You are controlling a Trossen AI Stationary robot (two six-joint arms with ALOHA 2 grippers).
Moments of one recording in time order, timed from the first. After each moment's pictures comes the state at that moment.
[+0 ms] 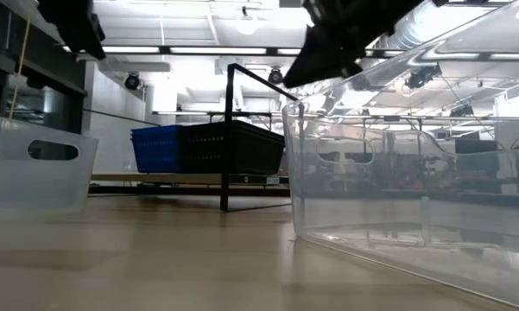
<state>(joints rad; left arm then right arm) 0.12 0.80 0.96 -1.09 -0.14 -0.26 0.18 1.50 0.98 -0.12 0.42 0.58</state>
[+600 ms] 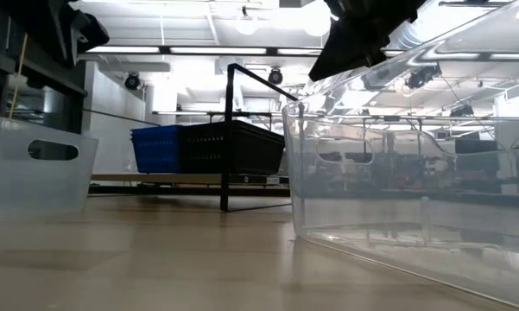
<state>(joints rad) -0.27 1.06 0.96 -1.04 -0.14 -0.39 0.18 1.38 0.98 -0.32 0.47 0.60</state>
